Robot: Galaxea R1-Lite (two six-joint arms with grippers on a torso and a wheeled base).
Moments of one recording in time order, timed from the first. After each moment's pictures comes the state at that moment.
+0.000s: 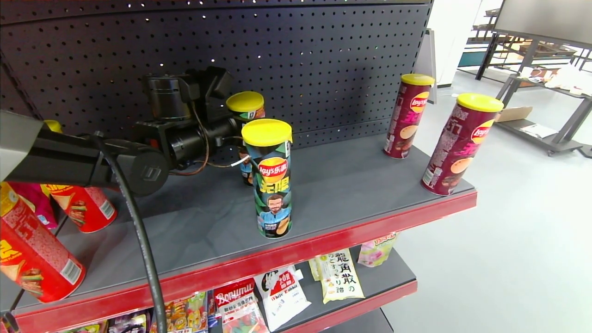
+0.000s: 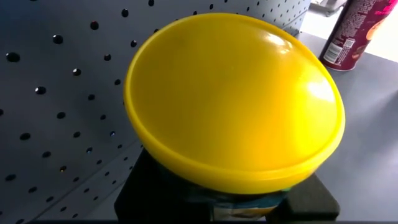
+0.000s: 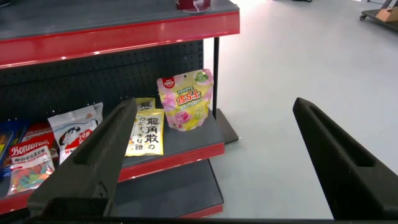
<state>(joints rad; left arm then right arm) -0.37 1.97 -1.27 -0.62 -0.15 0.06 0.00 0.00 0.00 0.00 0.00 0.00</state>
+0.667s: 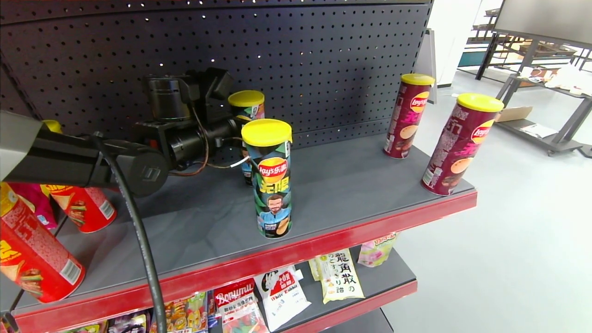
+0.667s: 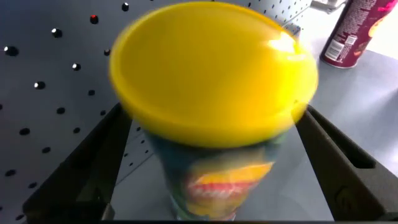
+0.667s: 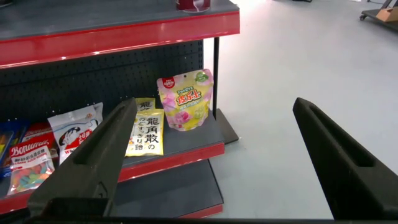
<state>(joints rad) -0.37 1.97 -1.26 -0.62 -0.15 0.06 0.00 0.00 0.00 0.00 0.00 0.00</state>
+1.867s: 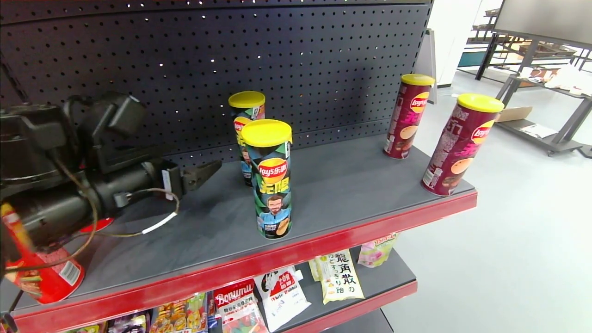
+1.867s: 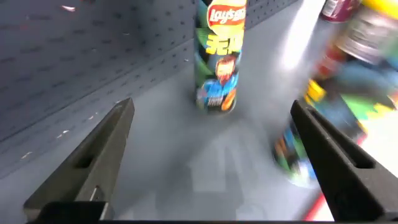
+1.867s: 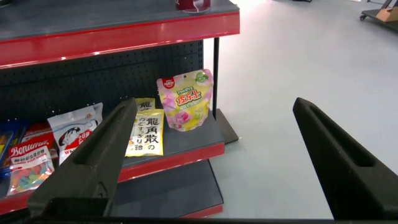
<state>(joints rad) -0.32 1.44 -0.66 -0.64 -0.10 0.07 0.00 0.00 0.00 0.00 0.00 0.00</state>
